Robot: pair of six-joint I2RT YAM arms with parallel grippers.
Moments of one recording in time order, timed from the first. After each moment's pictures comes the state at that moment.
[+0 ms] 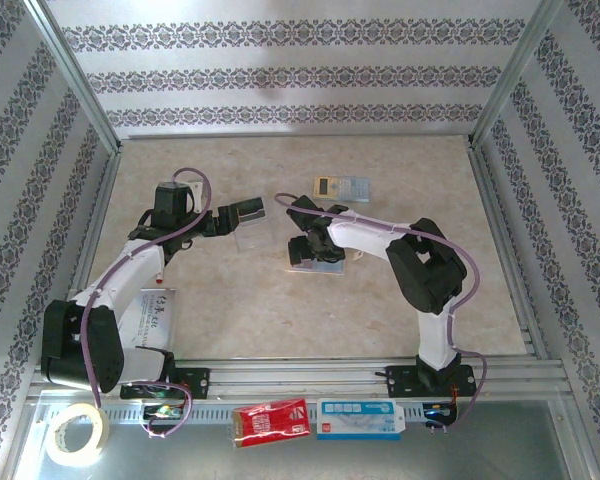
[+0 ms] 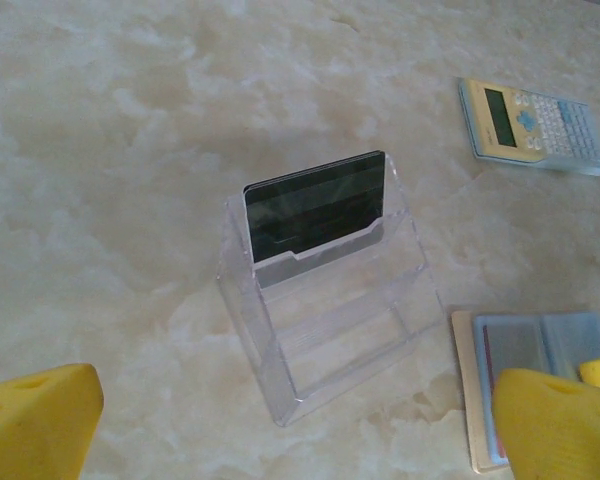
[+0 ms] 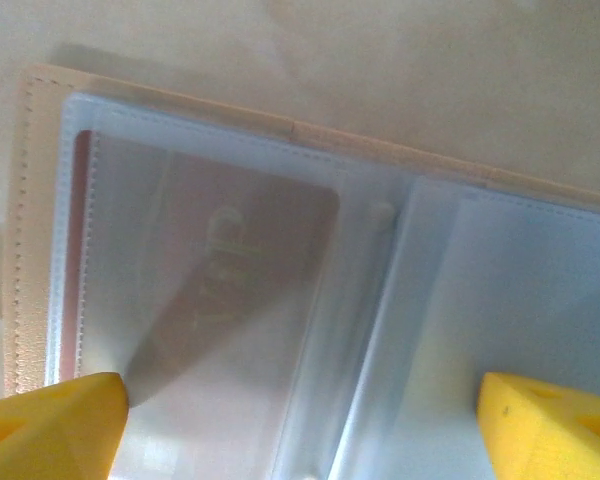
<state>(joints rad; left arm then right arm) -0.12 1.33 0.86 -0.25 0.25 -0.27 0.69 1.97 1.34 -0.69 0.07 0.58</state>
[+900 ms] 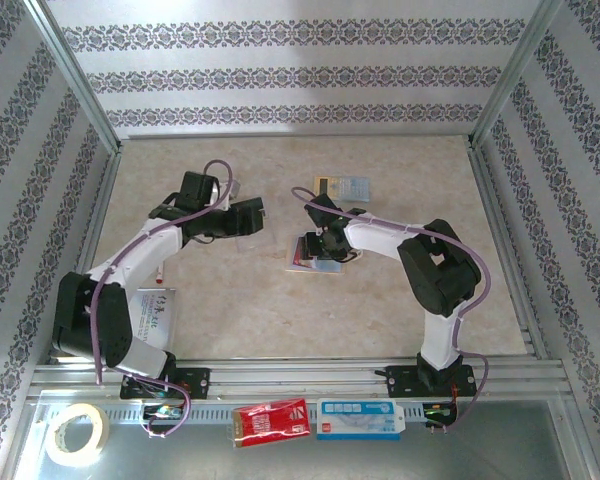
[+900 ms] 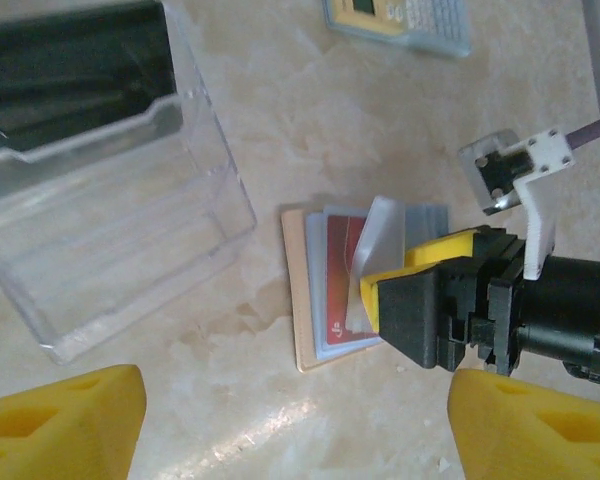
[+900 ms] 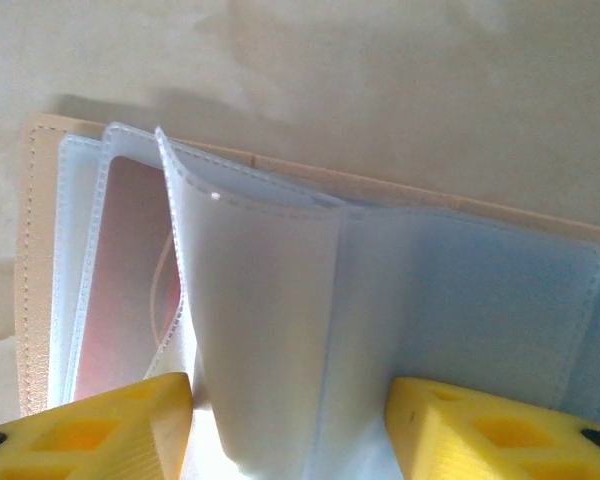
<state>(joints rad) -0.25 1.48 1.05 -0.47 0.47 -0.38 0.60 1.91 1.19 -0.49 -0.08 0.57</state>
